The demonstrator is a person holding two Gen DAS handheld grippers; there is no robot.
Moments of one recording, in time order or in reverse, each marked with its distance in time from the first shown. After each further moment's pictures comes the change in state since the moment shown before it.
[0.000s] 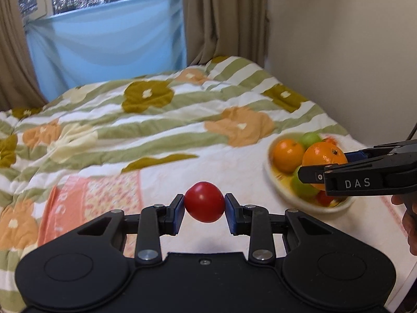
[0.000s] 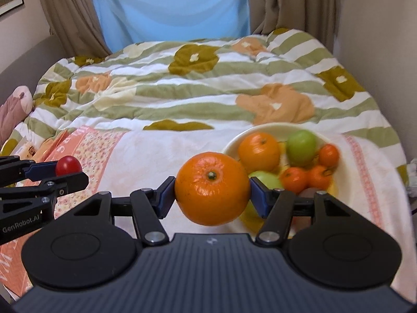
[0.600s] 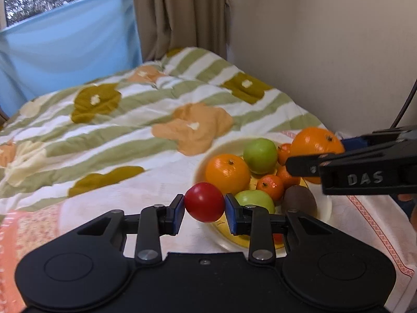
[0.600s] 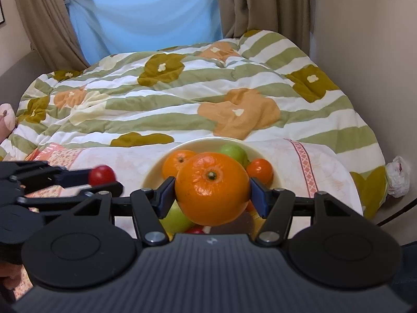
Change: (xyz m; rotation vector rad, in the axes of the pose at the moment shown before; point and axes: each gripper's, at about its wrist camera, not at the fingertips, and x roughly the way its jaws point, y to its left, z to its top) left arm 0.090 -0.092 0.036 0.087 0.060 -0.110; right arm 0.003 -0.100 0.017 0.059 -0.010 -0.045
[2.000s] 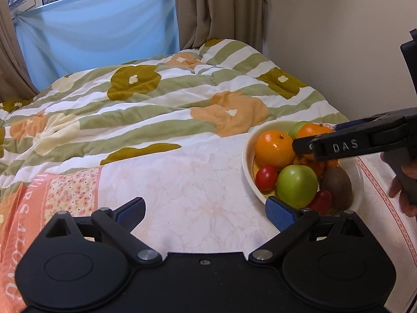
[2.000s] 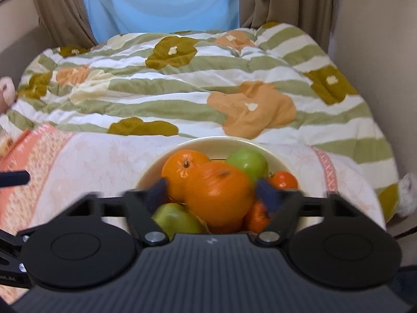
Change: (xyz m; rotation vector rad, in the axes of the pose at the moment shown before) left arm -0.030 0.035 -0.034 -0.105 0.019 0.126; right arm 0.054 0.023 0.008 -0.129 0.047 0.002
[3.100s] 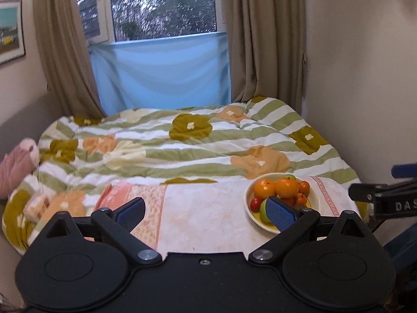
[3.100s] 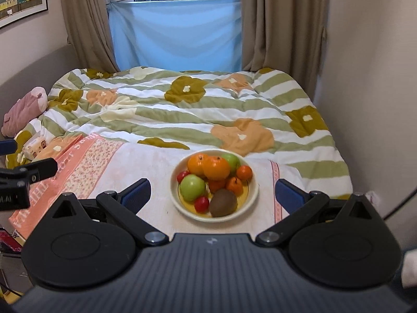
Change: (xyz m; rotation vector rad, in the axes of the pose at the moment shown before) left arm -0.228 -0.054 -0.018 -0.165 -0.196 0.230; right arm -0.263 -0.003 -0.045 -0.044 -0.147 0.015
